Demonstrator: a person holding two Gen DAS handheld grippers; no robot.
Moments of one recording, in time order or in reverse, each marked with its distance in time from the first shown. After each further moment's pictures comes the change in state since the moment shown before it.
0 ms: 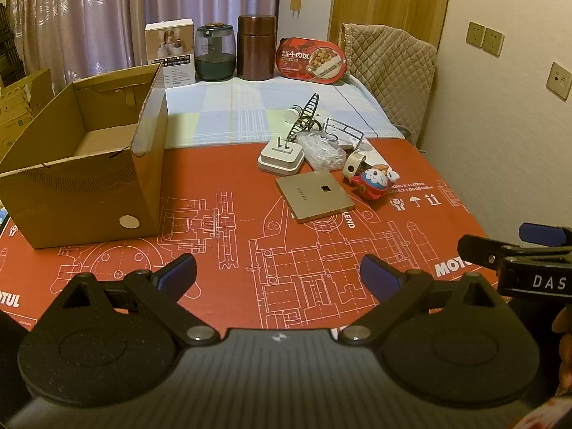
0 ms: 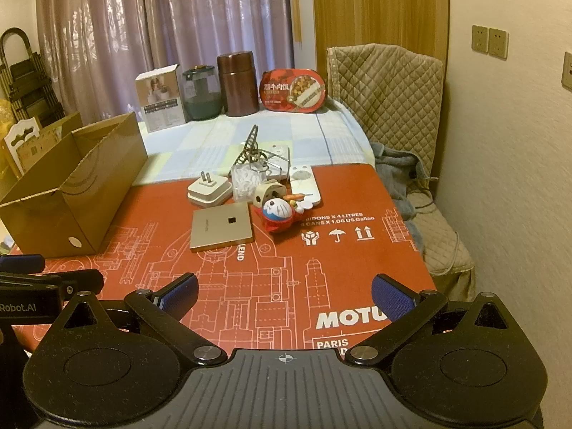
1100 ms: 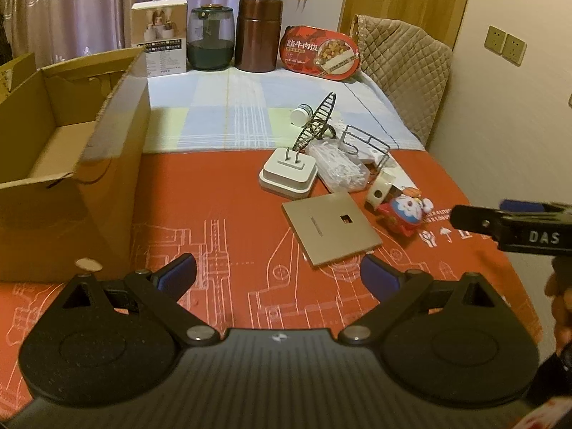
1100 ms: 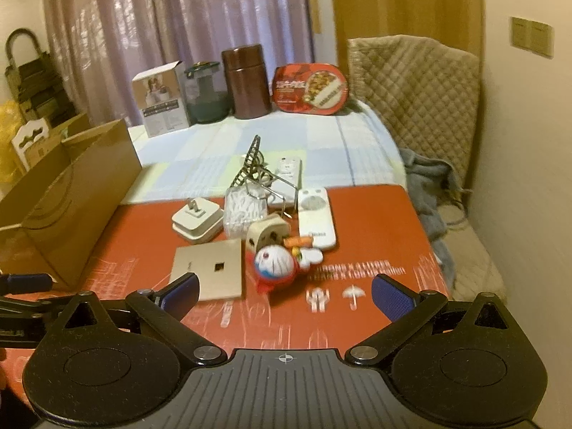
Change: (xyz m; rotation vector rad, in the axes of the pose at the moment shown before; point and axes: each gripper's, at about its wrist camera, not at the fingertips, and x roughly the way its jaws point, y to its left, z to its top) left arm 0.097 0.023 0.040 -0.038 0.030 -0.045; right arm 0.110 -0.033 0.054 -0.055 0.019 0.109
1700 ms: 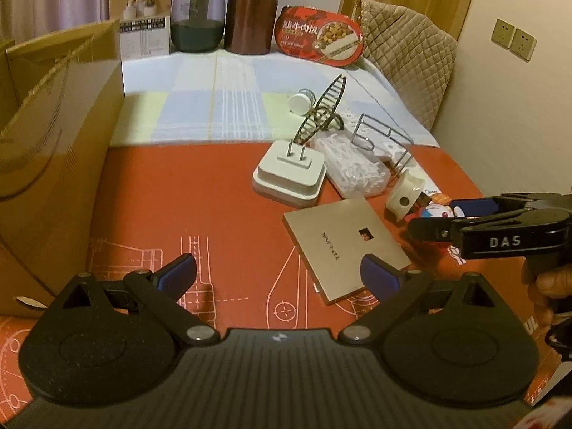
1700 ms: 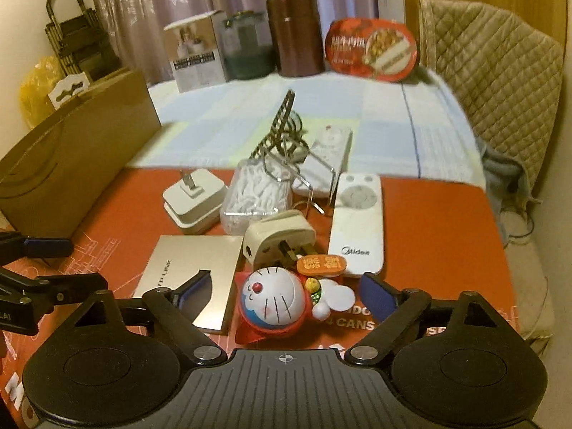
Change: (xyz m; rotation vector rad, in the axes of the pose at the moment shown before) left arm 0.069 0.011 0.010 -0.011 0.031 -0.046; right arm 0.107 -0.023 0.013 -0.106 0.141 0.165
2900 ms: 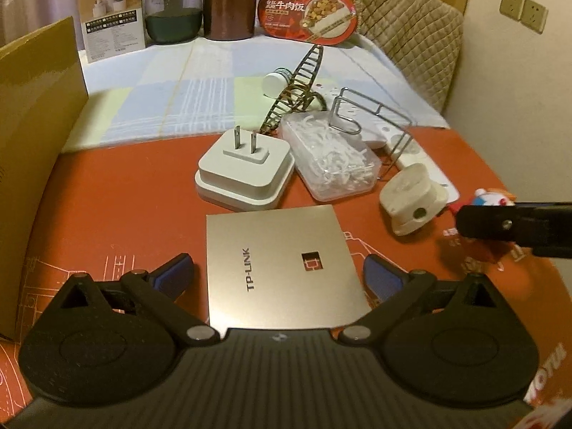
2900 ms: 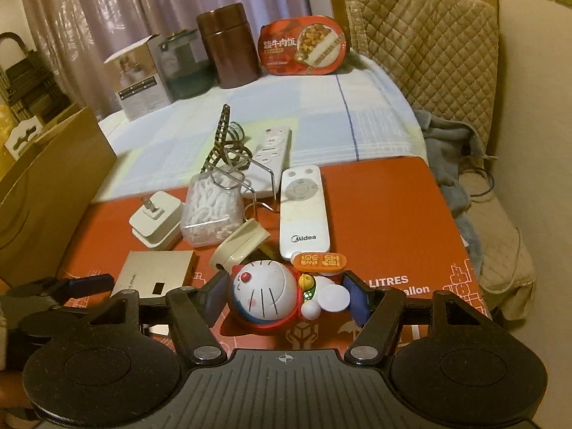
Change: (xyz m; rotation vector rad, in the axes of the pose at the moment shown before) left arm 0.064 -0.052 0.009 0.049 0.021 0.078; right arm -0.032 -0.016 -0.001 0.201 -0.032 -0.110
